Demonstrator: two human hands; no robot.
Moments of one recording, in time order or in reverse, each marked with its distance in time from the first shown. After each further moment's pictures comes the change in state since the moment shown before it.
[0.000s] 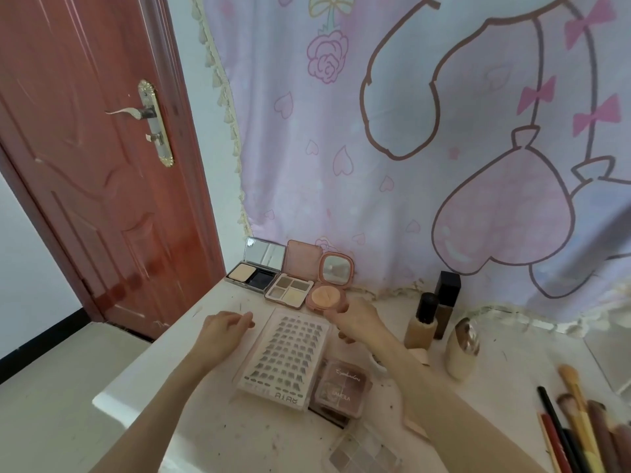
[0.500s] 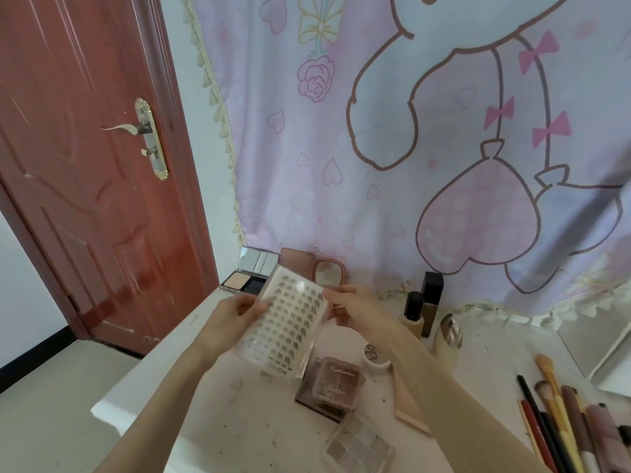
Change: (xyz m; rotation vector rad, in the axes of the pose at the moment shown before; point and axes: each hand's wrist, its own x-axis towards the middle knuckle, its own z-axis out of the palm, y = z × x) left_hand -0.039 0.073 -0.035 -0.394 -0.081 0.076; right_hand -0.035 -0.022 -0.027 0.658 -0.120 -0.042
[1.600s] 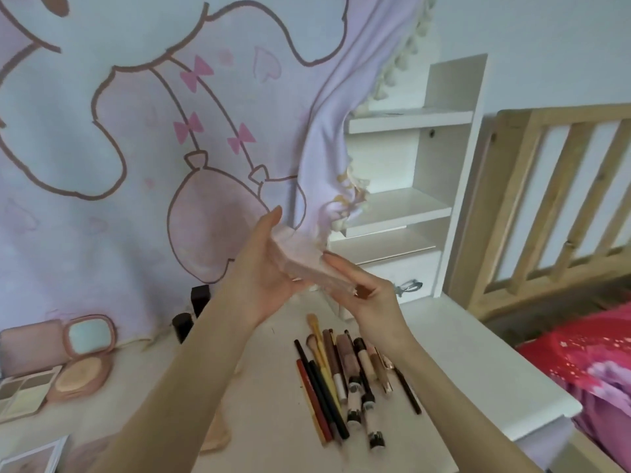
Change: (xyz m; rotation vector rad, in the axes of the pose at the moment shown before) left_hand -0.051 0.242 0.263 -1.029 -0.931 -0.225; right_hand -0.217 0.000 -0.210 -0.144 0.647 -0.664
